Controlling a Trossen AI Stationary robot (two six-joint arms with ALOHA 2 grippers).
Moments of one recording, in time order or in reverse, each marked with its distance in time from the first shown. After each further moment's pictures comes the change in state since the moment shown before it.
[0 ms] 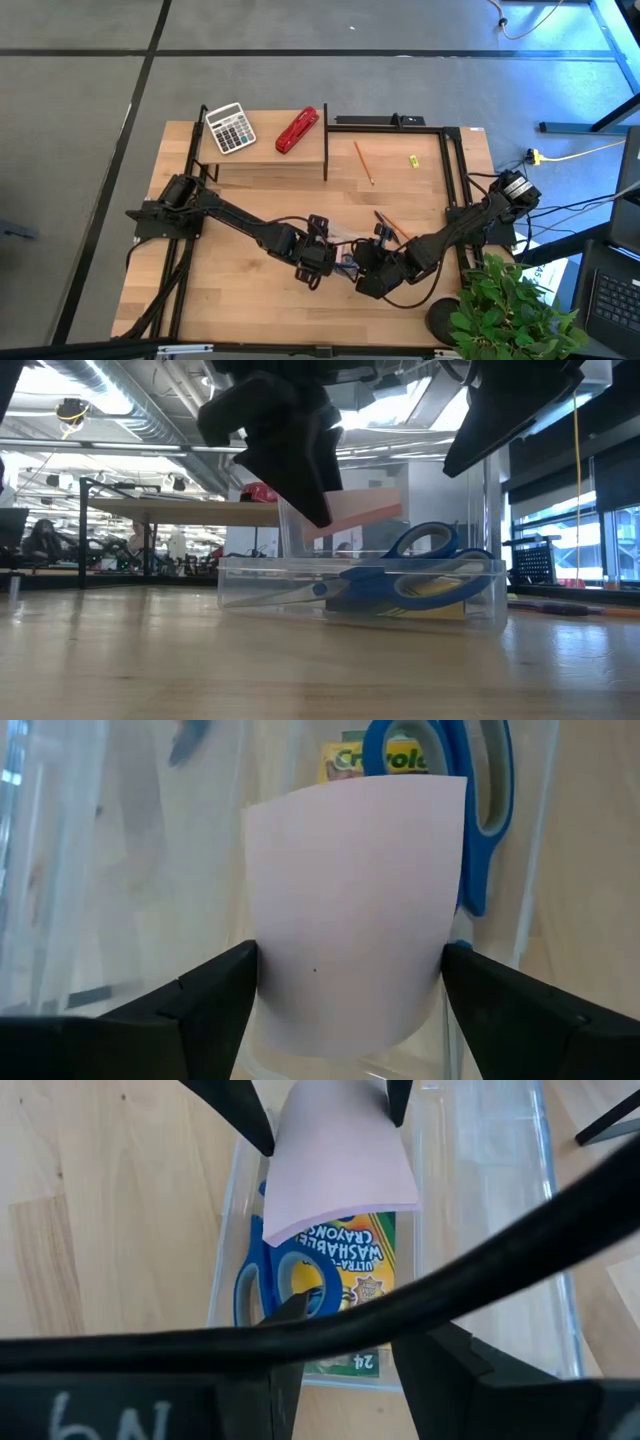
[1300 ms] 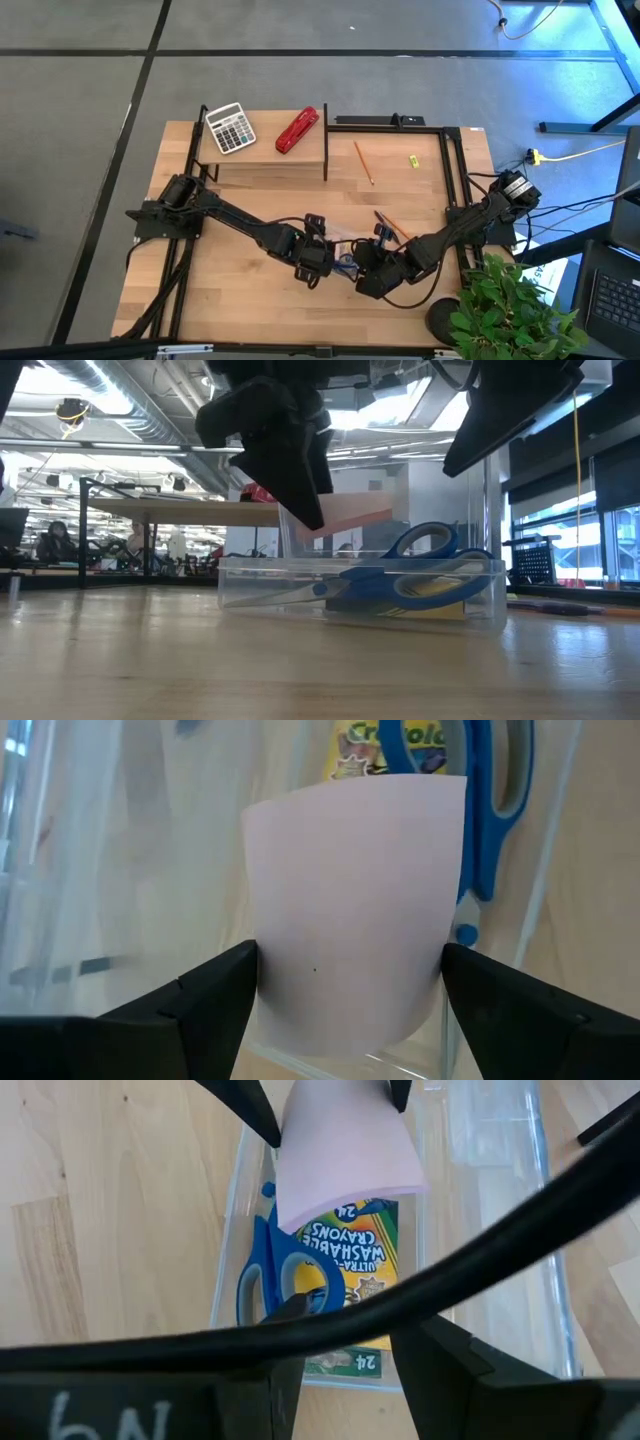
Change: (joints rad) left arm -0.004 0.000 0.000 -0.042 -0.015 -0.070; right arm 0.000 0.000 0.000 0.004 -0.001 0.000
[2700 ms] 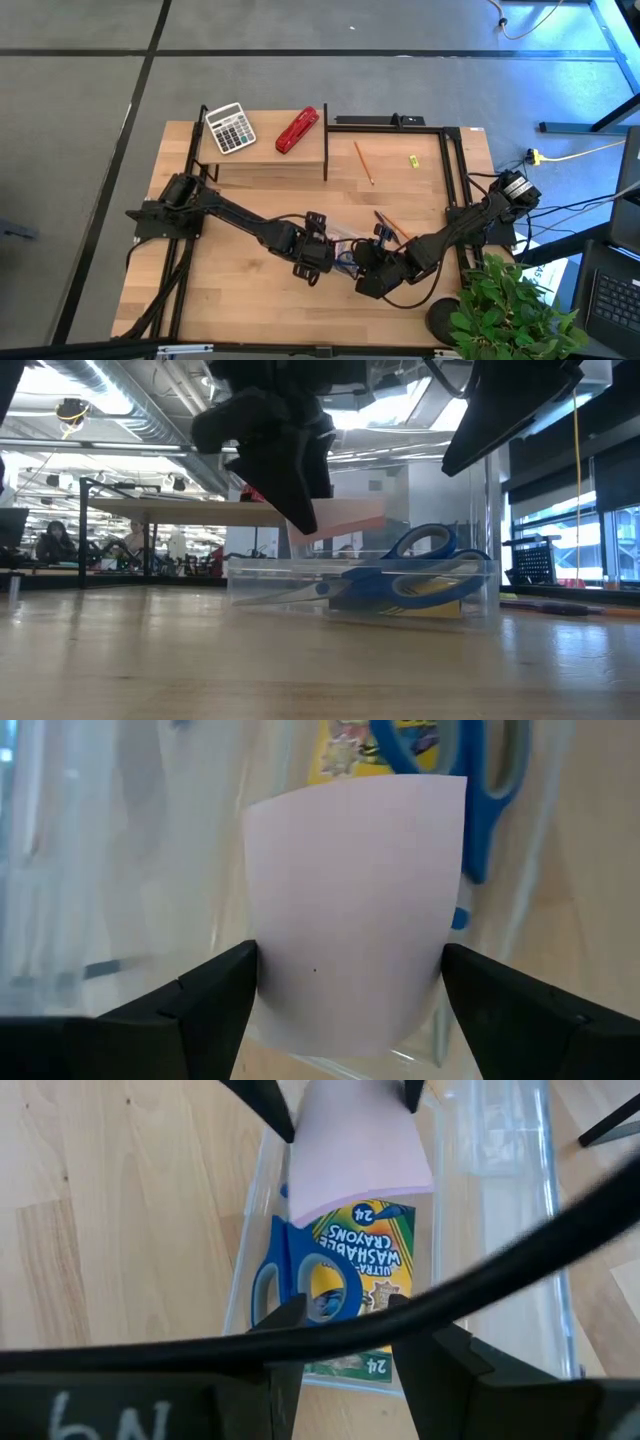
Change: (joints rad) left arm 0.025 0.000 0.000 -0.019 0.014 0.064; right arm 0.000 0.000 0.000 0.005 0.001 0.000
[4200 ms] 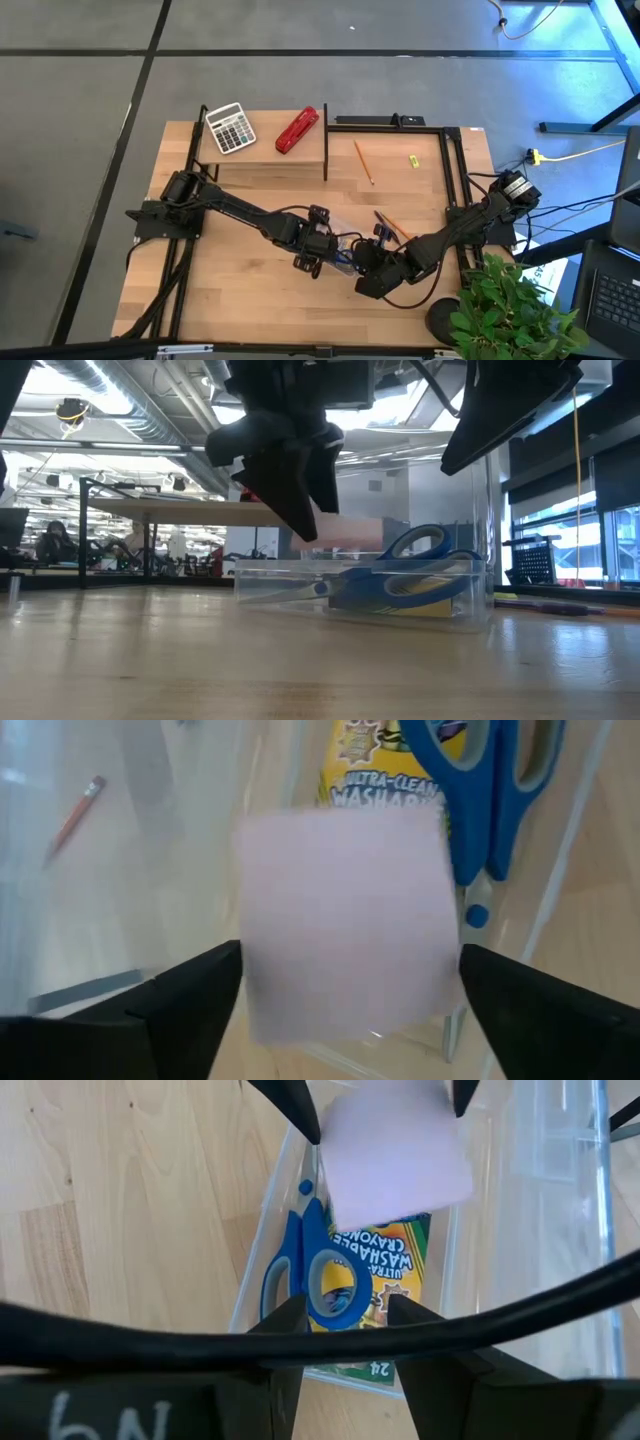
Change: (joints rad) left arm 0.050 0.000 0.000 0.000 0.025 0.110; right arm 0.000 0.000 0.000 0.007 0.000 0.000
